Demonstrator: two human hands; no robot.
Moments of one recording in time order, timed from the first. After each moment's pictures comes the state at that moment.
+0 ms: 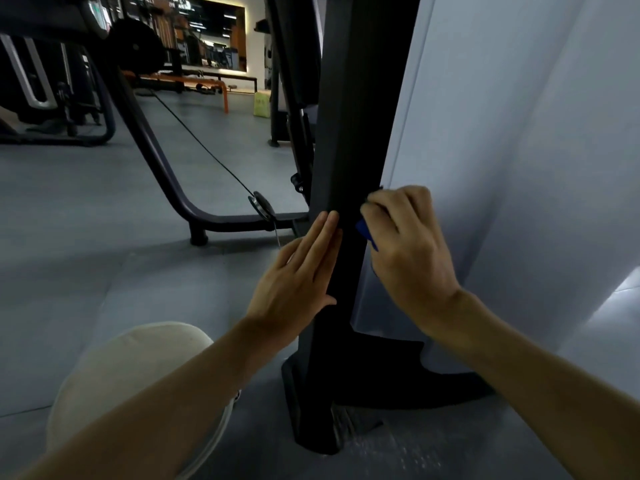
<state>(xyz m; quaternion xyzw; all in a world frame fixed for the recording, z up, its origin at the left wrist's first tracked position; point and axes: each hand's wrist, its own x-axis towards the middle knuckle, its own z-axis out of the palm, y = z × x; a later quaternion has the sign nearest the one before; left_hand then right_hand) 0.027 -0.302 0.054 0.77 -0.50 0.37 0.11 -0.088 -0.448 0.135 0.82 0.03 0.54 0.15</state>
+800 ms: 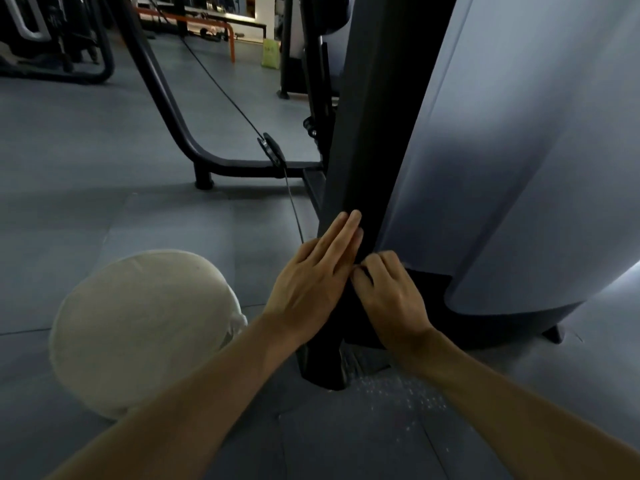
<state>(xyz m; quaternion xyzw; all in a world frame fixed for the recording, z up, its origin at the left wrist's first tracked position) -0.005 -0.290 -0.063 0.77 -0.54 0.27 0.18 -0.103 -0.432 -0.061 0.91 0.05 0.39 0.12</state>
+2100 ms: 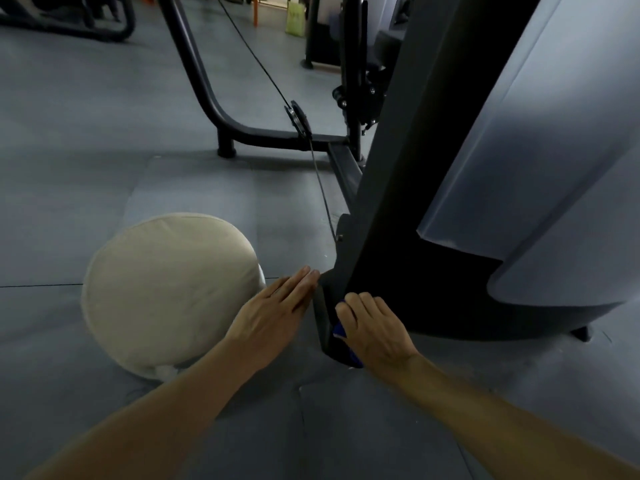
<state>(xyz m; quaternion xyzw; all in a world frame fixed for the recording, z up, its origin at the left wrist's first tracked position) 0.012 -0.197 -0.172 0.83 -0.54 0.17 -0.01 -0.105 -0.399 -0.169 0.97 0.08 0.17 0.18</state>
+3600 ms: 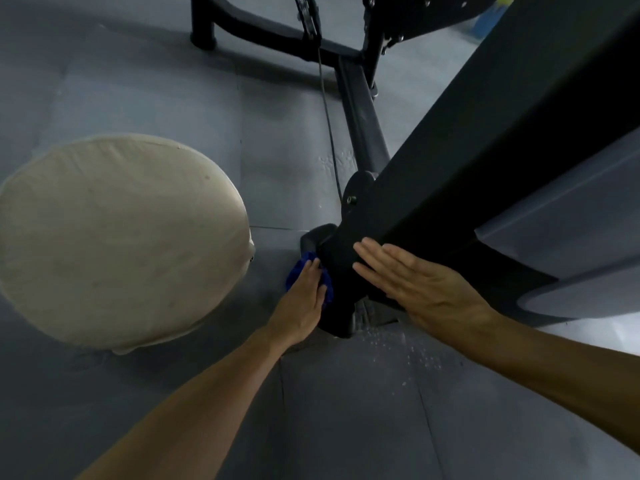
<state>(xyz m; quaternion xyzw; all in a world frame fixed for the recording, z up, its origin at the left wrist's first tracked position) 0.015 -0.286 -0.289 0.81 -0.34 -0.22 0.42 -0.083 -0.463 -0.099 0.75 0.25 -0.05 0.60</state>
